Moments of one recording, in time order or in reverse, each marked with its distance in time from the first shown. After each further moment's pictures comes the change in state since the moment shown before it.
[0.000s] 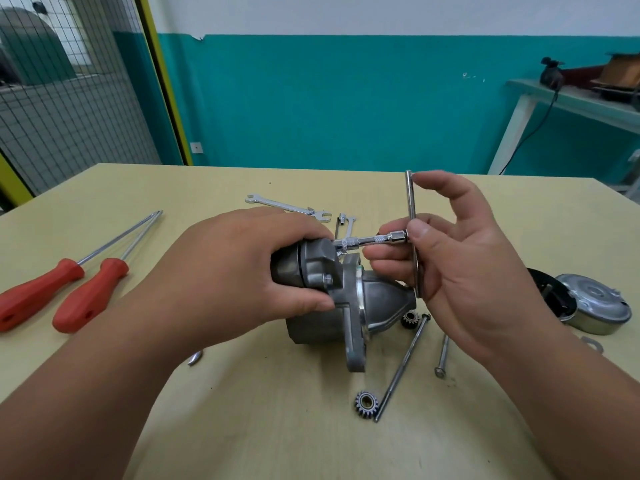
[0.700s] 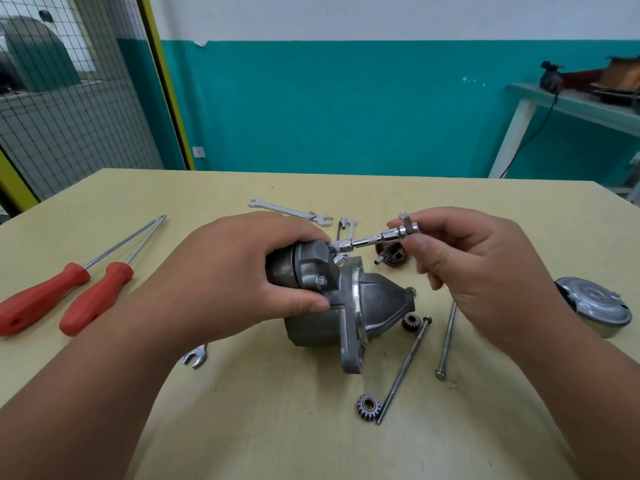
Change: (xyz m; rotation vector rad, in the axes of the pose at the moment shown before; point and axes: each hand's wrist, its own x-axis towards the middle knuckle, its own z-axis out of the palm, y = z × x) left_hand 0.001 -0.011 -0.001 -0.057 -0.011 0.029; right_hand -0.003 -0.017 -0.013 -0.580 -0.068 -0.192
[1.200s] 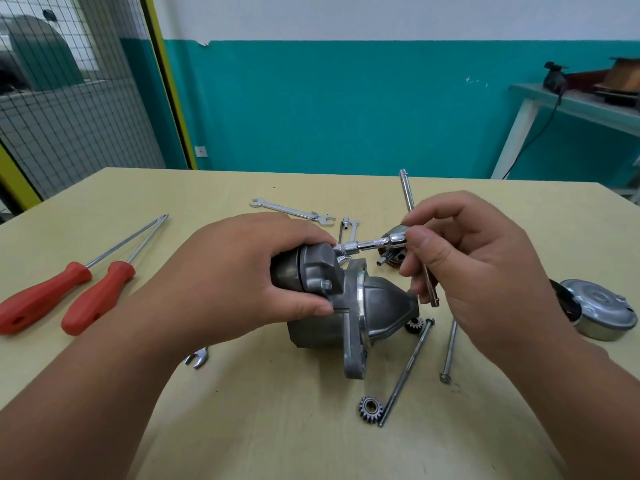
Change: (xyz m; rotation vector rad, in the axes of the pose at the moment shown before) left_hand -0.001 0.001 -0.001 0.035 -0.012 -0.004; right_hand -0.004 -0.004 0.011 0.054 0.023 -0.058
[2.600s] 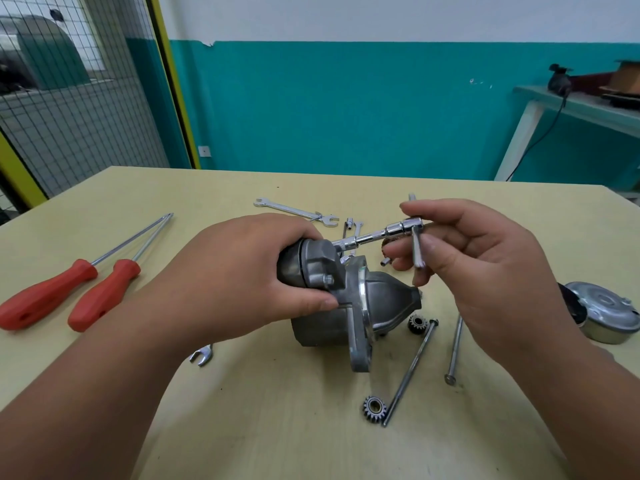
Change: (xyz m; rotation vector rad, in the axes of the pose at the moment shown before) left_hand 0.003 0.004 -0.003 0.051 -0.051 -0.158; right_hand -0.001 0.004 0.001 0.036 0.014 0.014
